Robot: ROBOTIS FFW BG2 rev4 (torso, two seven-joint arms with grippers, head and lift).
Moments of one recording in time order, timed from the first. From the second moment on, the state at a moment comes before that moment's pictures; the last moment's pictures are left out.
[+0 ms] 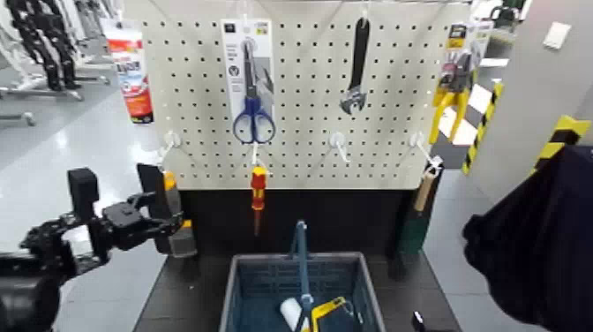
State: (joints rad) left arm -0.37 0.48 -0.11 -1.17 0.40 0.07 -0.79; right arm 0.39 -0.11 0.25 -1.80 -0.11 -0.03 -0.21
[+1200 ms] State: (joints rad) left arm -0.38 0.46 -0.13 -1.18 0.43 0.07 -0.78; right arm 0.39 -0.11 0.25 -1.80 -0.12 -0.03 -0.21
